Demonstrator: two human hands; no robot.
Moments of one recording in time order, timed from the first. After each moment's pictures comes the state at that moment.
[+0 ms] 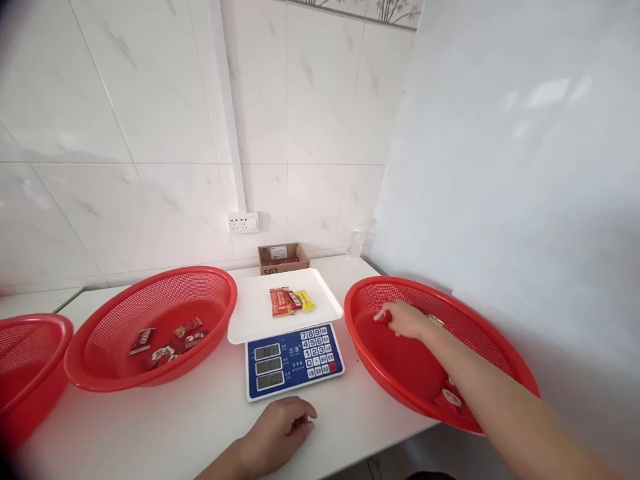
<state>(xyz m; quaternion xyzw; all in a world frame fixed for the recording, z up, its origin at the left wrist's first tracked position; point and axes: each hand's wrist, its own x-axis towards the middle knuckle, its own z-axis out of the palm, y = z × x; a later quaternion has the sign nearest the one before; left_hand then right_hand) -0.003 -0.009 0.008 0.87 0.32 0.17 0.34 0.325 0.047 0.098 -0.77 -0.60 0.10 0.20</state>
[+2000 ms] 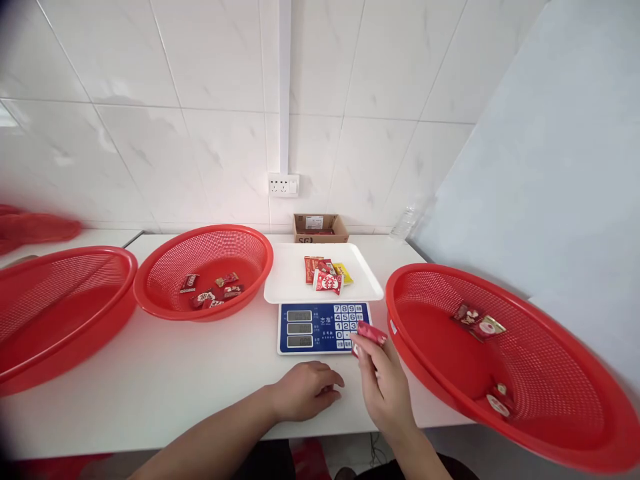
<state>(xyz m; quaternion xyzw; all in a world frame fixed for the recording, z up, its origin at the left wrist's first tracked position) -0.007 -0.009 0.005 0.92 0.25 0.16 0.26 0.159 -0.047 0.046 -0.58 -0.65 0.06 0.49</state>
